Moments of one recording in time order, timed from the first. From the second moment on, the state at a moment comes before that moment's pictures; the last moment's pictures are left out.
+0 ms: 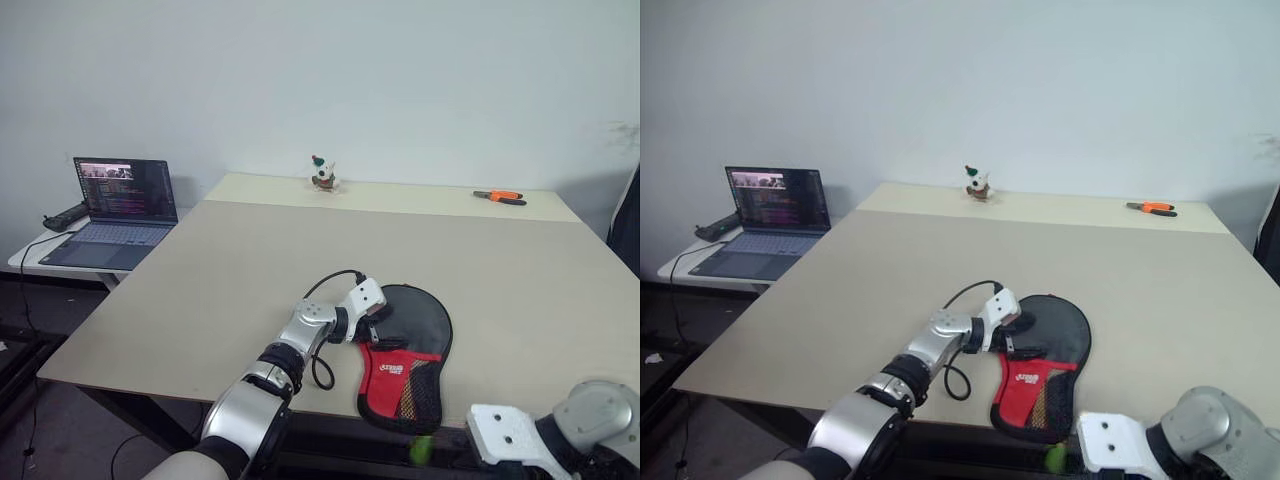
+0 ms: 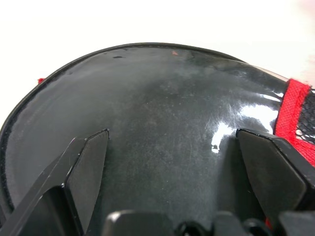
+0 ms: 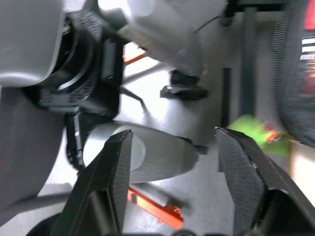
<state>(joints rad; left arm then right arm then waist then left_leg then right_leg) -0.96 0.04 -0.19 1.13 0.09 -0.20 -0.97 0.00 -1.19 0.07 -0.84 0.41 0.78 1.15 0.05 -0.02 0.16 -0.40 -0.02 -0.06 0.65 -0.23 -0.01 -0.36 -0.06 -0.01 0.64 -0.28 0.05</state>
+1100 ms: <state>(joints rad) -0.26 0.51 0.08 -0.18 -0.25 0.40 -0.83 -0.77 -0.75 0.12 0.57 0.12 0.20 1.00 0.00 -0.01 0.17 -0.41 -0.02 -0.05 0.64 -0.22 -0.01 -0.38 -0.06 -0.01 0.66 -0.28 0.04</state>
